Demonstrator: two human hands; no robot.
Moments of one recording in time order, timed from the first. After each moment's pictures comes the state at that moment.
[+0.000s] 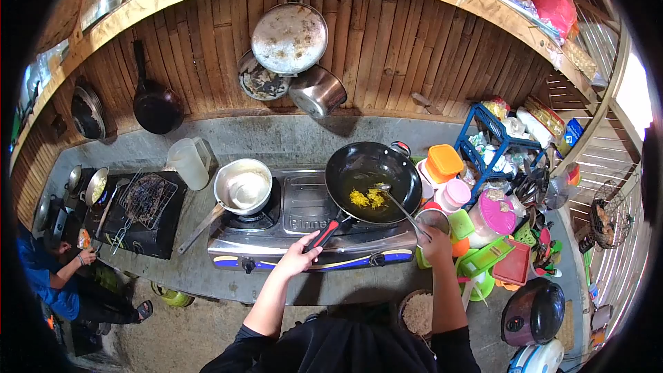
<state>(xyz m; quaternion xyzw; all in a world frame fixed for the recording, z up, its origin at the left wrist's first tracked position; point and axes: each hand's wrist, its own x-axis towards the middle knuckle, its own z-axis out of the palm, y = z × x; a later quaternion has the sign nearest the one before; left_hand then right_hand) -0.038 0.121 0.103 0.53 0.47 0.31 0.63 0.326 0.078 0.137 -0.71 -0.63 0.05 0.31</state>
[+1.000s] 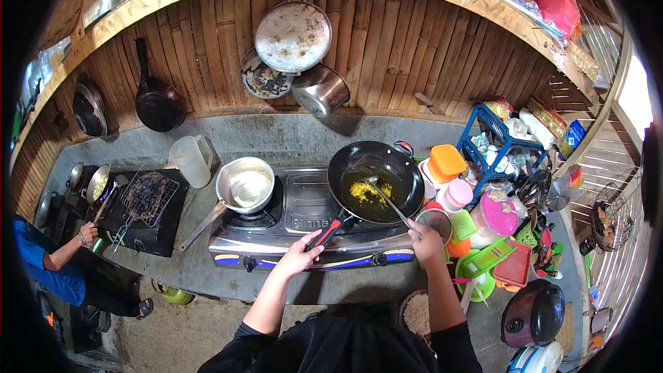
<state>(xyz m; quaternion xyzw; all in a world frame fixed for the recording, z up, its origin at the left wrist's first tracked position) -0.038 0.122 0.104 0.52 0.47 0.31 0.64 0.300 0.096 0.131 -0.70 -0.64 0.07 0.32</state>
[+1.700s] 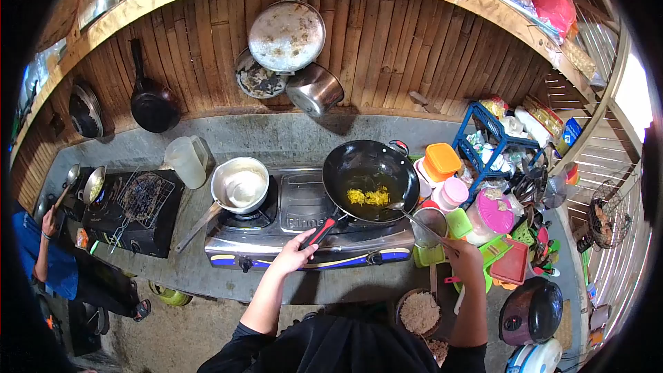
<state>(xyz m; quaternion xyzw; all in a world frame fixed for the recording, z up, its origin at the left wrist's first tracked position) -0.039 0.125 0.104 0.53 0.47 0.31 0.63 0.343 0.010 0.213 -0.74 -0.63 0.03 0.24</state>
